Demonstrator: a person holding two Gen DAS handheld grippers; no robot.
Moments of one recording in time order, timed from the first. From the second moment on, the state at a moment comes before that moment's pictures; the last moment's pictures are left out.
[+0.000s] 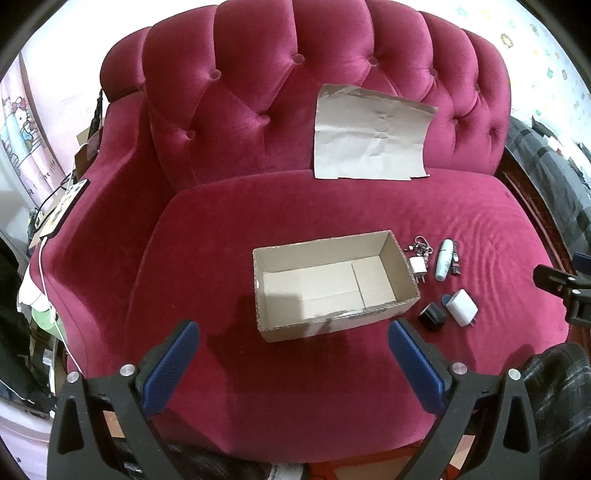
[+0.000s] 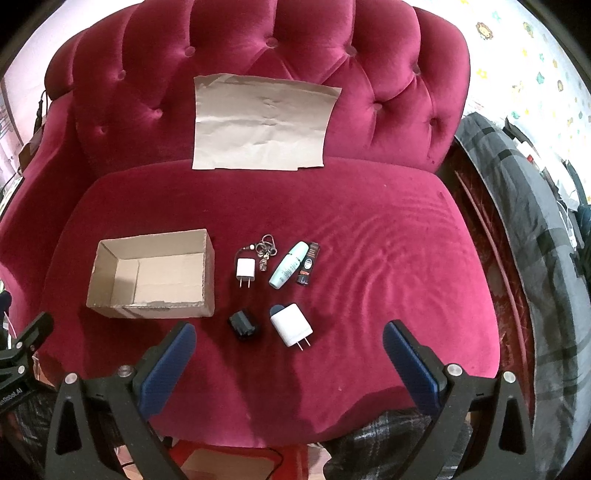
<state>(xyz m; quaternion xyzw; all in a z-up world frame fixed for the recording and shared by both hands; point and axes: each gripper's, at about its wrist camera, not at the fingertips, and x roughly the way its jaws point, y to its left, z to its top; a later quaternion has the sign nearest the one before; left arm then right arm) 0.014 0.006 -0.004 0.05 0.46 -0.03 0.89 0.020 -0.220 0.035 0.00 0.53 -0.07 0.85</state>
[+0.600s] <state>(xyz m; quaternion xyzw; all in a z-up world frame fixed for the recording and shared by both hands) 0.058 0.033 -0.041 0.07 0.47 -0.02 0.88 0.048 -0.250 -0.002 0.03 0.55 -0.08 0.83</state>
